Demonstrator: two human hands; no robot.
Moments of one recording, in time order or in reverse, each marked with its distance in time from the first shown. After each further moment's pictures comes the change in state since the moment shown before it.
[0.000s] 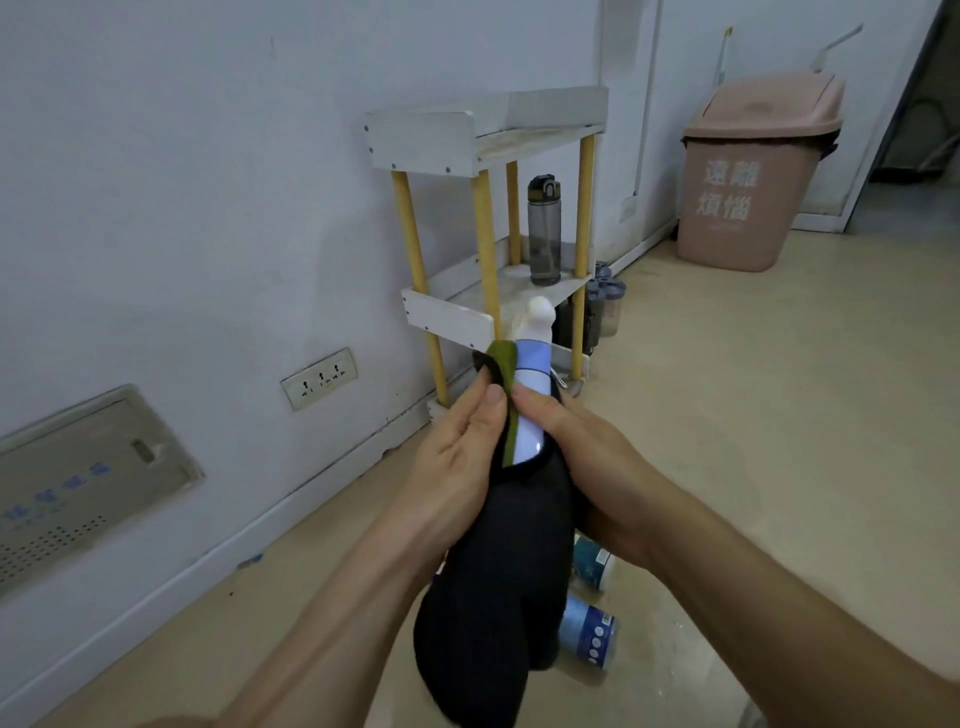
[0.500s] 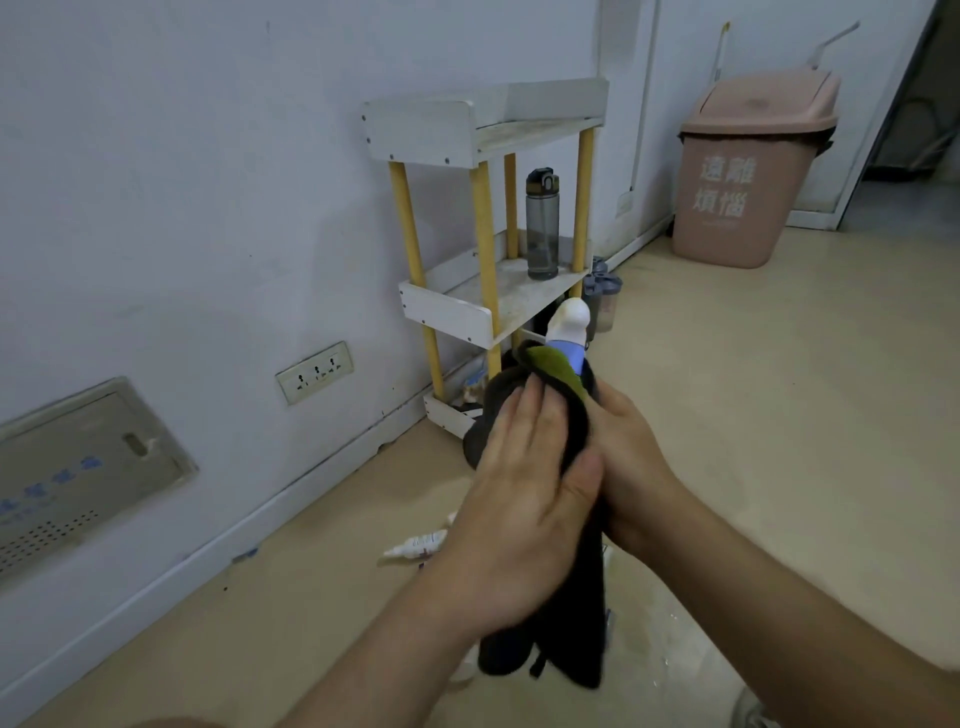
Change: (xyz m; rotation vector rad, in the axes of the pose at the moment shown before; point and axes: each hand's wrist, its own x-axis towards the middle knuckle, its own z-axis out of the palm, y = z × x) left_hand -0.010 -0.023 0.024 0.603 -0.134 0.313; right_hand -0.004 0.001 0.006 0.035 0.247 -0.243
